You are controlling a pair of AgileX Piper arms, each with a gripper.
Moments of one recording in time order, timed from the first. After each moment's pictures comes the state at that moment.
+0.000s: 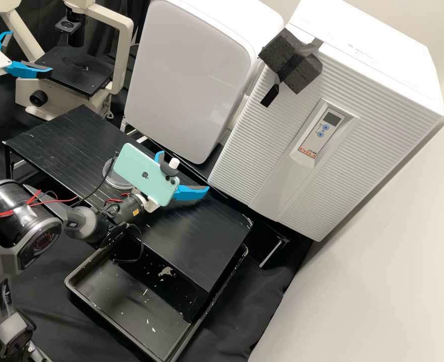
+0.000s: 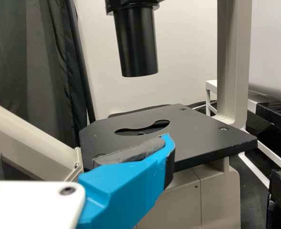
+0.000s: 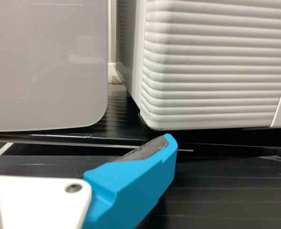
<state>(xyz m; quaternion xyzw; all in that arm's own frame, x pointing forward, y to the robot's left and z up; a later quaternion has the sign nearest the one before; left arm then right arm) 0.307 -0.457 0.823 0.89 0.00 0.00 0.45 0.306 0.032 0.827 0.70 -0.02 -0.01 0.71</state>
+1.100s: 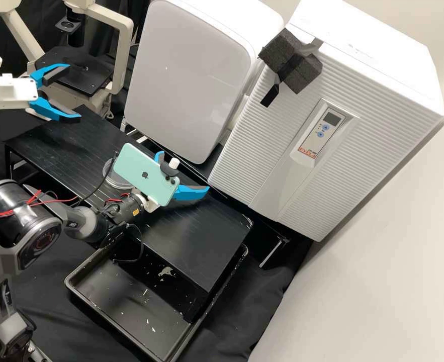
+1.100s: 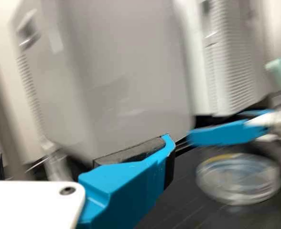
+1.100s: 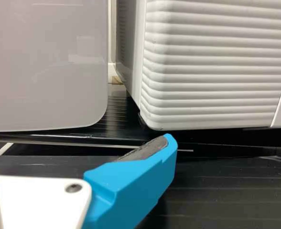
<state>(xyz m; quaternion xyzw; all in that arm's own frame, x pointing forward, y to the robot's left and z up) 0.263 -0.583 0.753 0.85 -0.16 -0.28 0.42 0.306 0.032 0.827 0.70 -0.02 -0.01 0.71</state>
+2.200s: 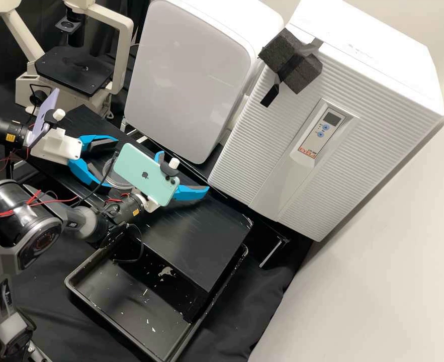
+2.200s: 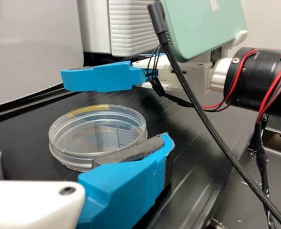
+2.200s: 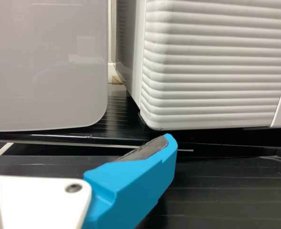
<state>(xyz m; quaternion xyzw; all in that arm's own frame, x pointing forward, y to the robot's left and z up) 0.282 -0.630 0.648 0.80 -0.05 -0.43 0.41 0.306 0.032 0.827 0.70 -0.02 -0.01 0.71</state>
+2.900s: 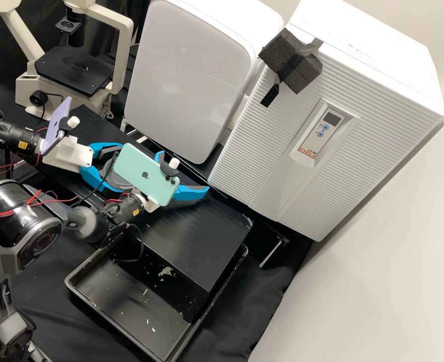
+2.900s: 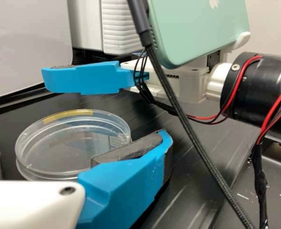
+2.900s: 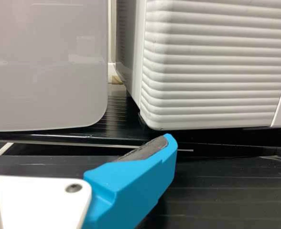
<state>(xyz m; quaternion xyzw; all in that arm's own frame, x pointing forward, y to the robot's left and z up) 0.285 -0.650 0.625 0.78 -0.02 -0.46 0.42 0.306 0.032 0.827 0.70 -0.02 -0.01 0.71</state>
